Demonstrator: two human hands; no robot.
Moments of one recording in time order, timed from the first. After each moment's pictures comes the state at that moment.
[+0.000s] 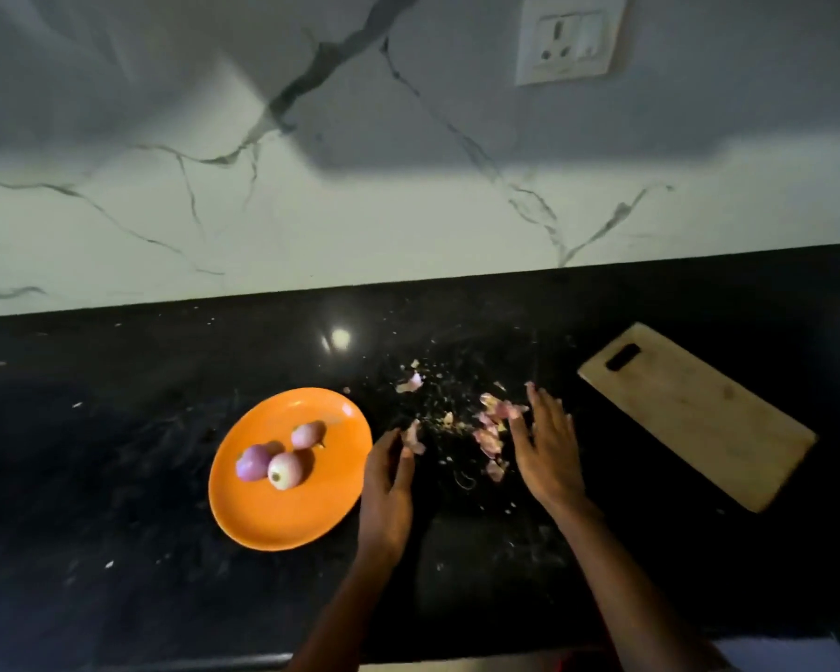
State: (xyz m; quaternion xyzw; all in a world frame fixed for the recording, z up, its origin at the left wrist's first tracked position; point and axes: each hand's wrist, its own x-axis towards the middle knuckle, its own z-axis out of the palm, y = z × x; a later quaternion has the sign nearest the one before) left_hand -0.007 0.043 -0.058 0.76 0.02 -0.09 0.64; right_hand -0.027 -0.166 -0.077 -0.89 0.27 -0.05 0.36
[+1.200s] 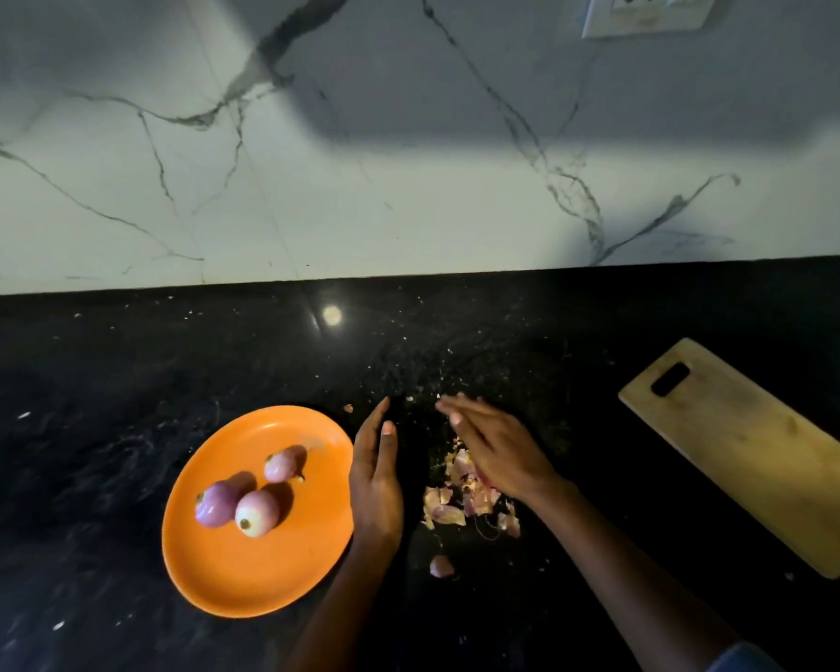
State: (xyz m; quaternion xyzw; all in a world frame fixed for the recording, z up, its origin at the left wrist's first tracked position) left_hand 0.068 0.040 -0.082 0.68 0.03 -0.03 0.73; right_hand 0.062 -0.138 -0.082 -0.91 0.01 0.06 0.40
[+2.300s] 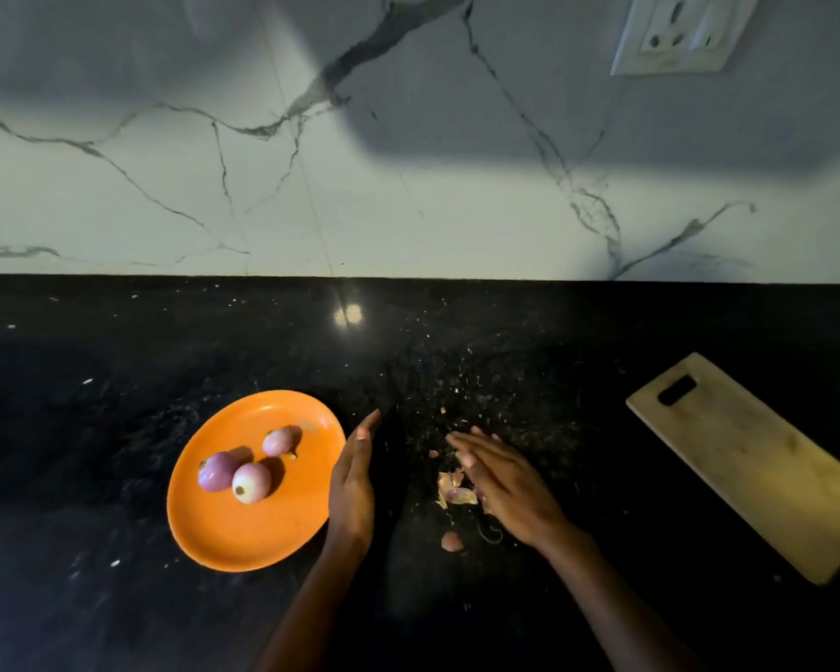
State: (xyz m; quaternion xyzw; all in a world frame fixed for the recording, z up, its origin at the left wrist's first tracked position) left_hand 0.049 0.093 -0.066 0.66 0.06 -0.09 0.75; right_hand 0.004 -0.115 -0.074 -0.89 0.01 0.10 0.44
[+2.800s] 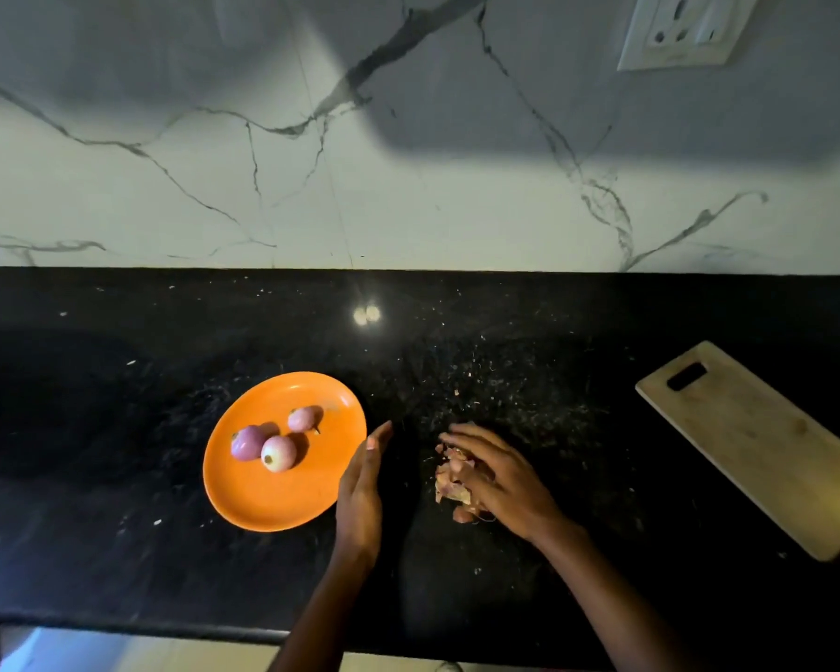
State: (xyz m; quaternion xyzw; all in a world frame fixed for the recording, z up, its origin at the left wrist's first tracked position) left_hand 0.006 0.110 -0.055 0.65 0.07 -0.09 0.75; right_hand -0.014 -0.090 -0.072 -0.85 -0.02 0.05 0.53
